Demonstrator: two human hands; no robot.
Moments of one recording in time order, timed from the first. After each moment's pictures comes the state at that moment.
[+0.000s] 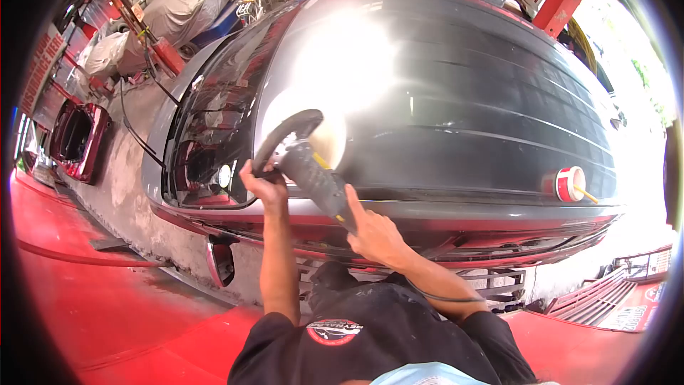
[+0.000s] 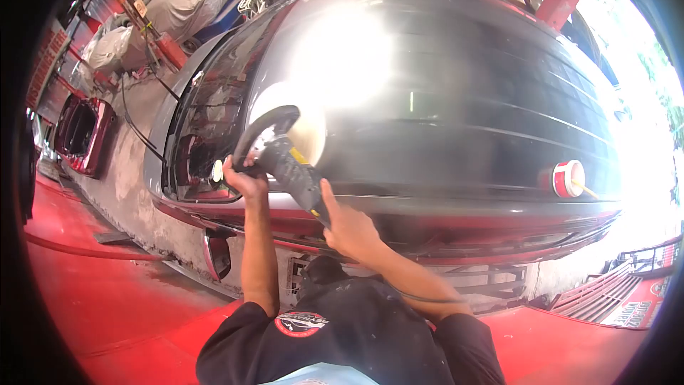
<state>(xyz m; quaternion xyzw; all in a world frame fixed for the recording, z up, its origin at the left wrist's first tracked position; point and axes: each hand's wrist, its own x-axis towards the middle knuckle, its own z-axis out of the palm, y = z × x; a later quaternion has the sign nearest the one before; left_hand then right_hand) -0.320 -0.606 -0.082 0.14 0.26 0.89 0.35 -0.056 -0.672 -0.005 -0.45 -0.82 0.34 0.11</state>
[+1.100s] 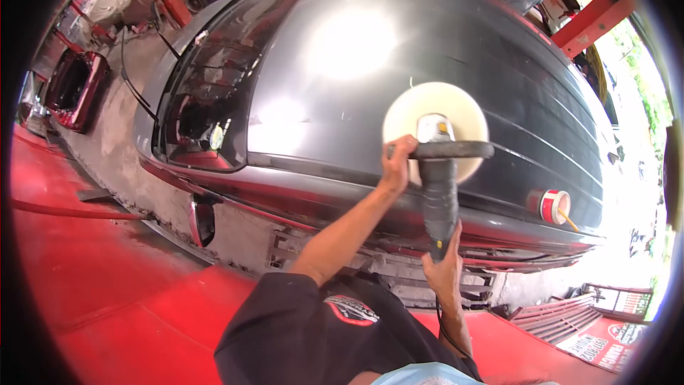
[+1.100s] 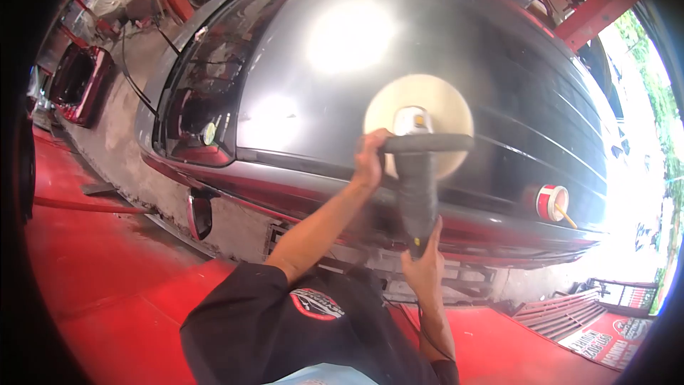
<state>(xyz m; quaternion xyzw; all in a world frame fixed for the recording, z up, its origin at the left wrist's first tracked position) -0.056 -0.561 -0.050 0.28 0.31 0.76 0.50 0.107 -0.735 0.021 -0.71 -0.62 0.28 0.19</state>
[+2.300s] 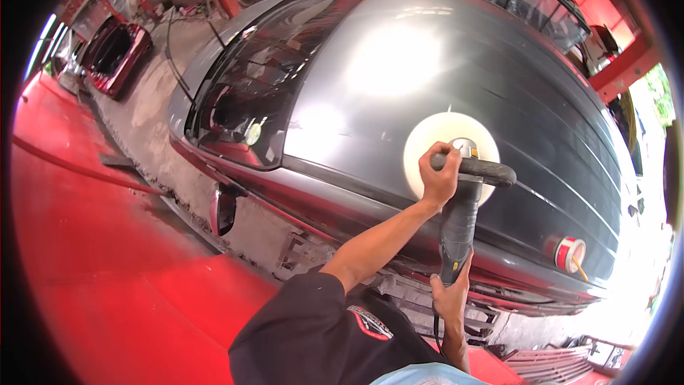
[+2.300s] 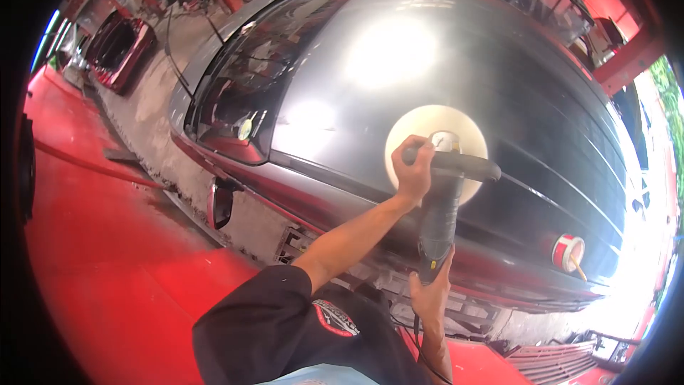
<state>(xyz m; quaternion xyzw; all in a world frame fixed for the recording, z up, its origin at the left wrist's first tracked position) -0.058 -0.542 0.009 0.25 0.42 0.79 0.37 0.088 -0.720 0.022 -0.64 -0.61 0.39 0.25</state>
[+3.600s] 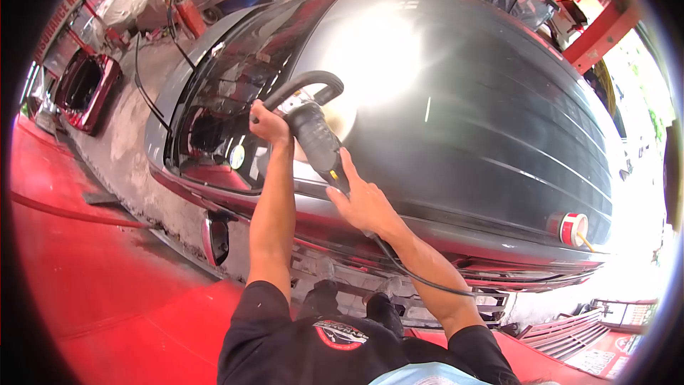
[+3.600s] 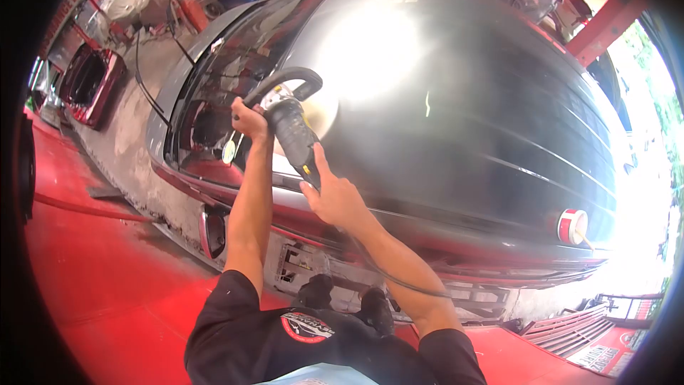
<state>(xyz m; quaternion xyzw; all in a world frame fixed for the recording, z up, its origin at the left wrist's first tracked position) -0.386 -0.499 -0.050 0.00 0.49 0.86 0.11 -0.148 -0.598 0.030 -0.45 -0.76 0.46 0.03</state>
